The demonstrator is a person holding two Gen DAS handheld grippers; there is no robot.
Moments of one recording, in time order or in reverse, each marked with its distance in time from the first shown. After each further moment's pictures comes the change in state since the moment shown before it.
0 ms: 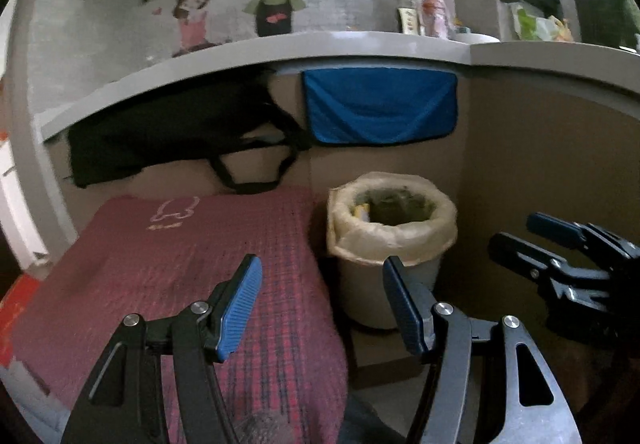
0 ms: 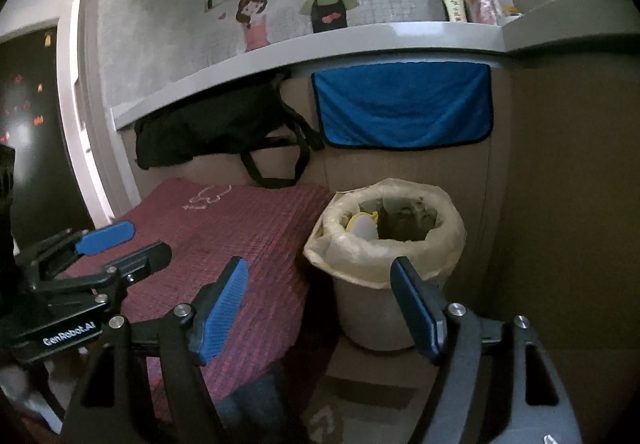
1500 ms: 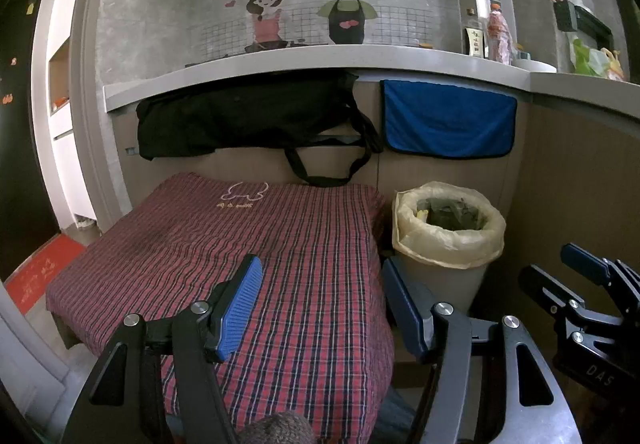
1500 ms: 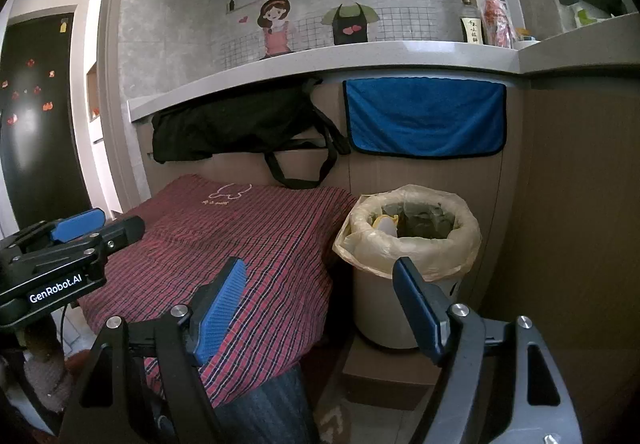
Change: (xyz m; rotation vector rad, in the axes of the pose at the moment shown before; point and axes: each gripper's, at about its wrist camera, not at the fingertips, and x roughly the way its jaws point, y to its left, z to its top) left arm -0.039 0.041 -0.018 -0.130 -0.009 0.167; right arm -0.013 0.049 -0.018 -0.061 -0.023 0.005
